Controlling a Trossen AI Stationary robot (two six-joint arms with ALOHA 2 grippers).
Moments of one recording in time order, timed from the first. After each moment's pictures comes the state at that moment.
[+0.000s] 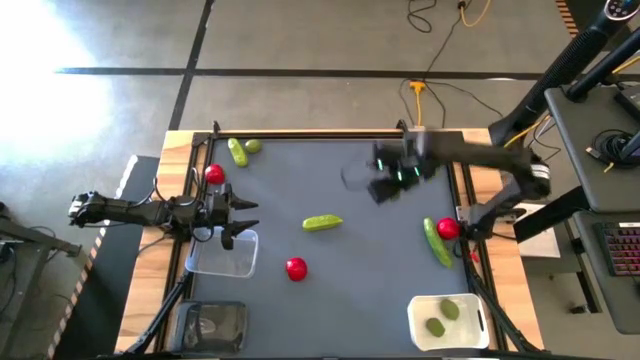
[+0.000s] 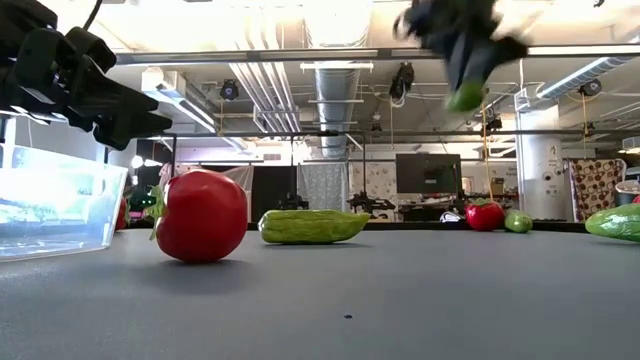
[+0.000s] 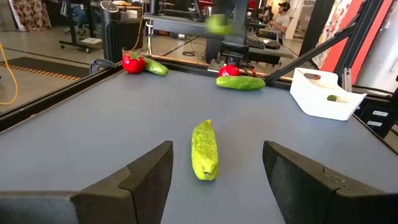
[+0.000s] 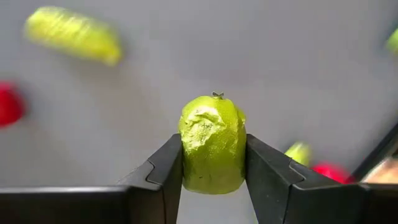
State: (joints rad) left arm -0.11 0.19 0.03 0.04 -0.24 -0.17; right arm -0.12 1.51 1.52 -1.39 -0.01 0.97
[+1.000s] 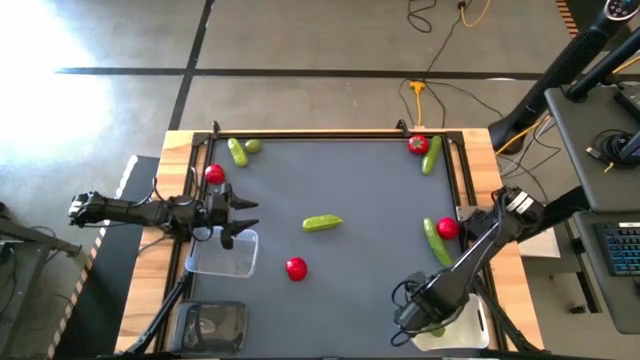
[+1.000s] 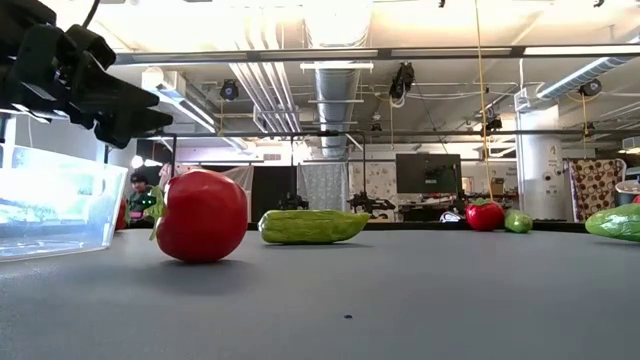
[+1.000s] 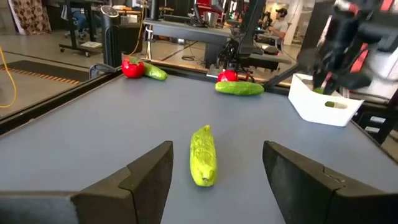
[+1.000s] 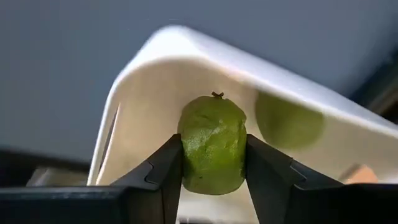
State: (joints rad) left arm -0.11 0.19 0.03 0.06 -0.24 -0.18; right arm 0.76 1.77 1.25 -1.06 -0.33 1.91
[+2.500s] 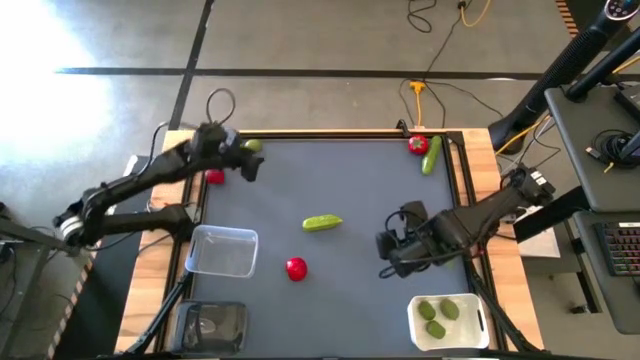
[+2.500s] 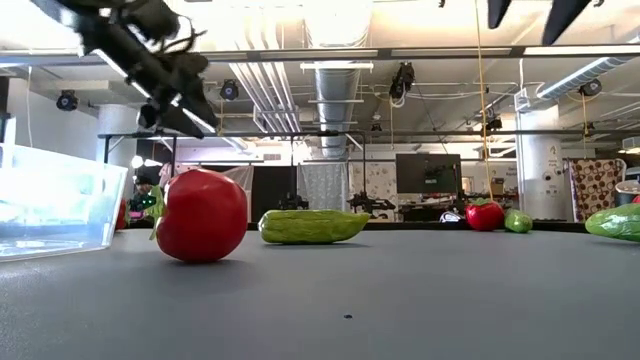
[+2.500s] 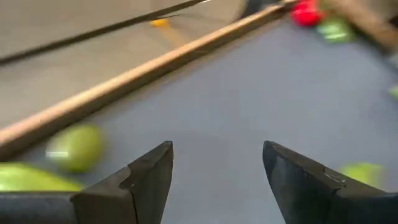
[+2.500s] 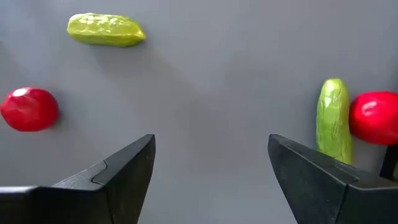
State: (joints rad) left arm 0.71 0.97 0.75 -0.43 0.02 -0.23; right arm 0.47 1.57 1.58 -1.51 0.37 1.77
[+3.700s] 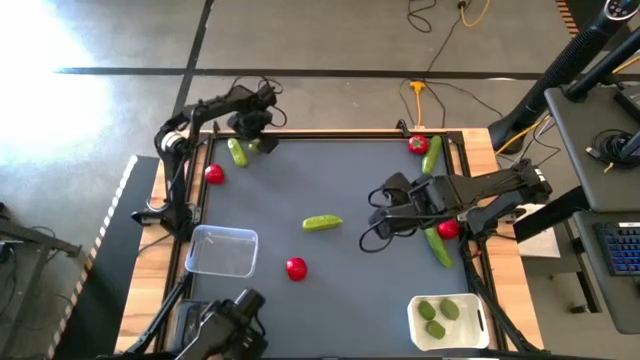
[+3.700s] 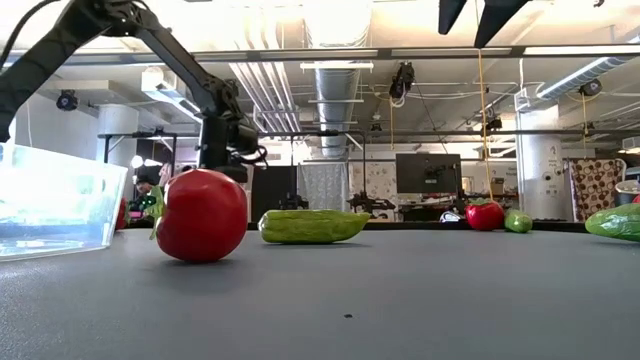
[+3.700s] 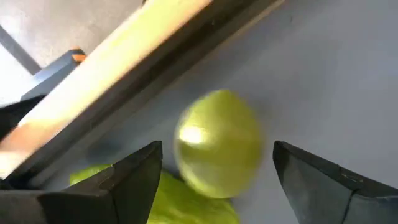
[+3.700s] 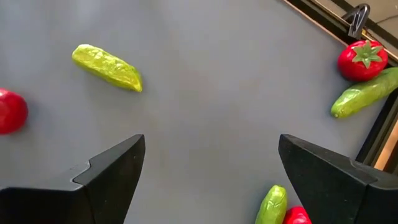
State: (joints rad) left arm 0.97 2.05 1.55 -1.07 -0.09 0.03; right arm 0.26 1.57 1.68 -1.52 0.49 1.15
